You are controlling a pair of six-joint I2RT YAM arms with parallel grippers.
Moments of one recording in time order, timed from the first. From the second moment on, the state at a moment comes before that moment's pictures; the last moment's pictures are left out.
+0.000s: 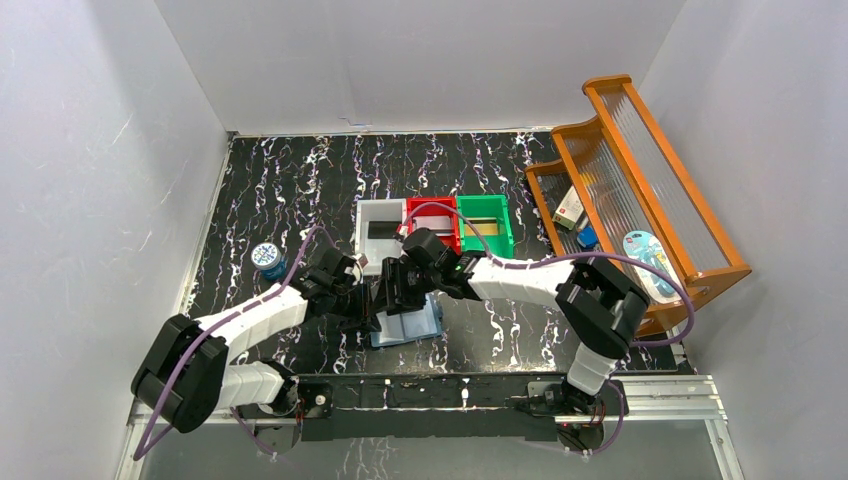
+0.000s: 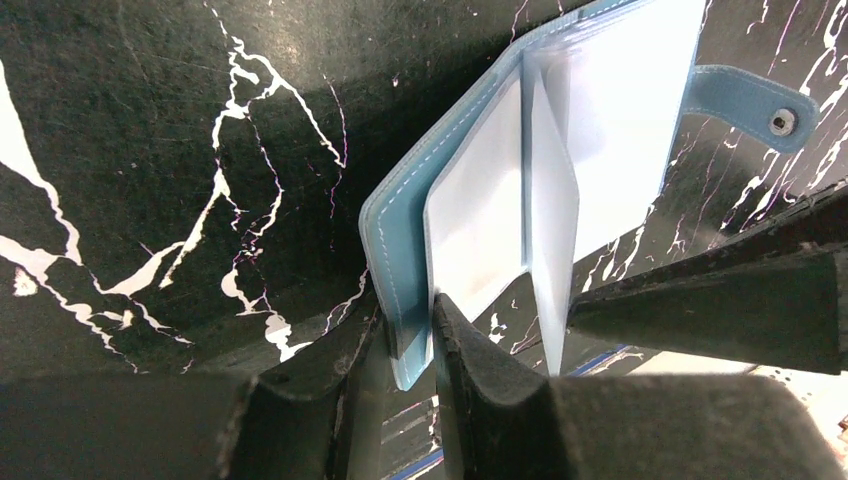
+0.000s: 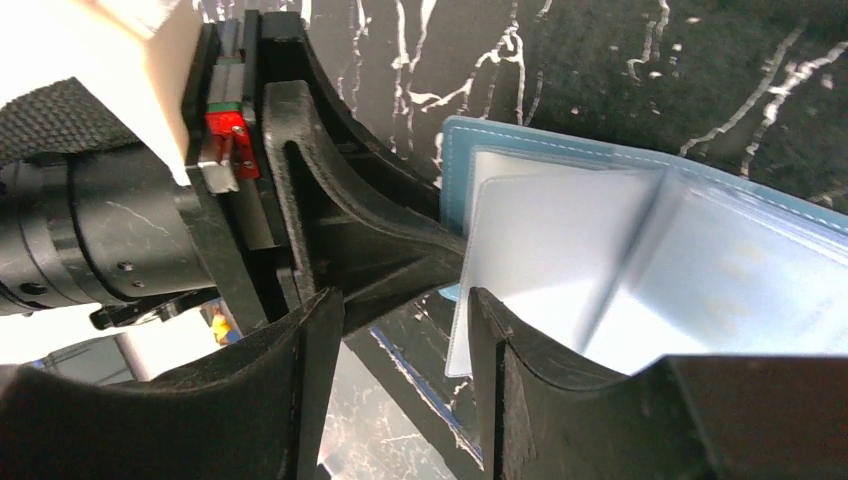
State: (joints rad) left arm -0.57 1.23 0.53 -0.42 0.32 -0.65; right arm 1.01 1.71 1.02 -0.06 -0.38 0.95
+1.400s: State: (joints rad) left arm -0.57 1.22 0.52 -0.42 0.32 -0.65; right arm 1.01 1.68 1.02 -0.42 -0.10 0.92
